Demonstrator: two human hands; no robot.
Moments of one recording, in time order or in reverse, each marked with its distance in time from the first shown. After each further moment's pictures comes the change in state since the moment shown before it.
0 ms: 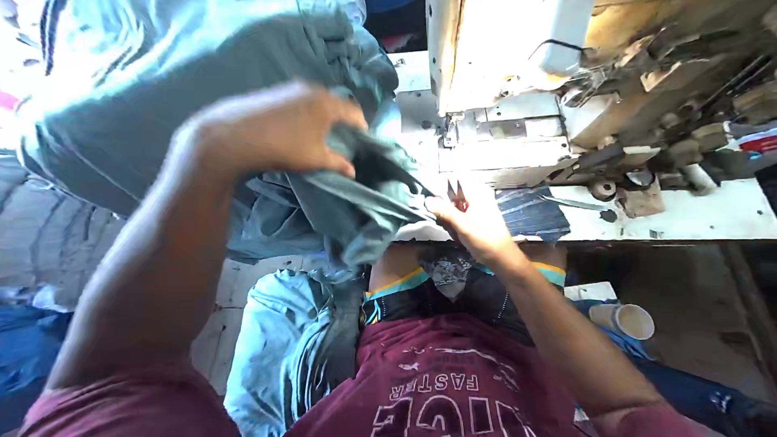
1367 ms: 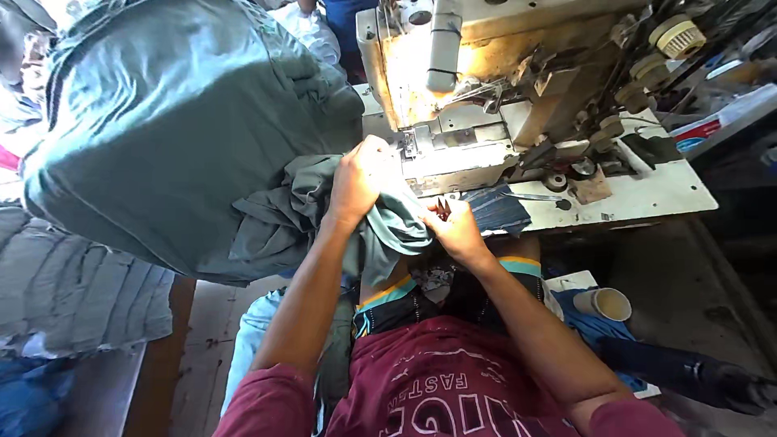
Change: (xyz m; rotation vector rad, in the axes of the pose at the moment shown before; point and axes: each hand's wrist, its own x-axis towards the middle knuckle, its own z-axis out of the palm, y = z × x) left_hand 0.080 0.046 0.149 -0.290 0.753 -0.022; right_hand -0.017 0.042 -0.018 -0.091 0.226 -0.121
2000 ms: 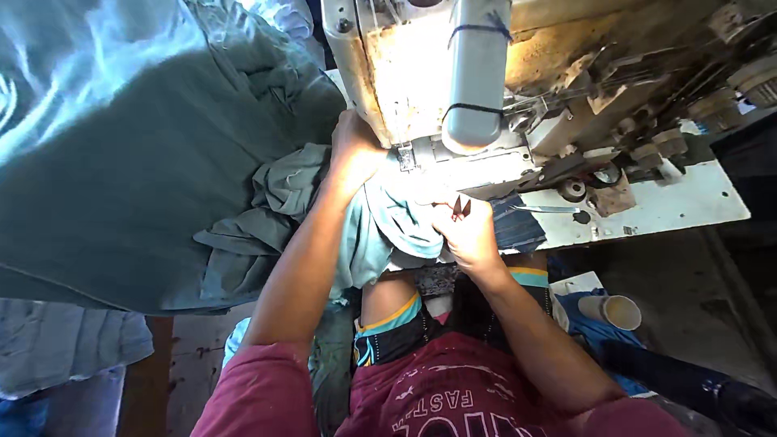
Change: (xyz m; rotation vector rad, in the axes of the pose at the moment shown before) left_hand 0.084 -0.038 0.042 0.051 -0.143 -0.228; right_hand 0.038 -0.006 0.002 0.287 0.190 0.018
